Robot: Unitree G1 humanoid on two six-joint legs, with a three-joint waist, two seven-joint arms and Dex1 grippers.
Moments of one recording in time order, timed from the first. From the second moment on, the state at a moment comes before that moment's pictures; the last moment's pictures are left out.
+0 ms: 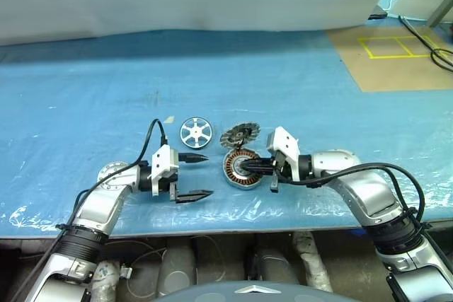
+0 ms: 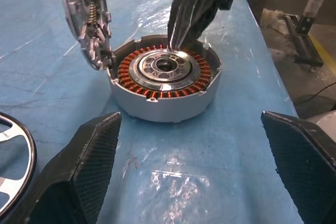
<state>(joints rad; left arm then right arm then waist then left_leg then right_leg) -0.20 0.51 -0.14 0.05 -0.34 -0.04 -1.22 -0.29 -0.61 0.27 -0.29 0.32 0.61 0.93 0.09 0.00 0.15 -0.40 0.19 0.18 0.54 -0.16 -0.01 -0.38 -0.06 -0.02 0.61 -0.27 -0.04</state>
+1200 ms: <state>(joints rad) -0.18 0.52 -0.13 -0.16 -0.38 0.04 -1.15 -0.27 -0.52 0.26 -0.21 0.22 0.54 0.76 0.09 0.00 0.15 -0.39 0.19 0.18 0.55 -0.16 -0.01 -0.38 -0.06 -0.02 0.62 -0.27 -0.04</state>
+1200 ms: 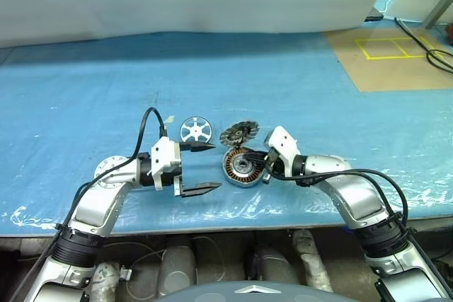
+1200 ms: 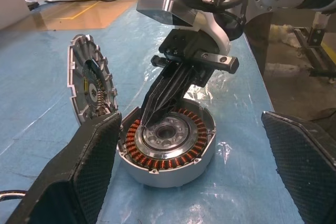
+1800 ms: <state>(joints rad) -0.19 0.52 -0.12 -0.14 -0.37 0.04 -1.14 -0.27 -0.48 0.19 -0.28 0.39 0.68 0.79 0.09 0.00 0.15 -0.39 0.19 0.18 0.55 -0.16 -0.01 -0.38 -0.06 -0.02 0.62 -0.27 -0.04</state>
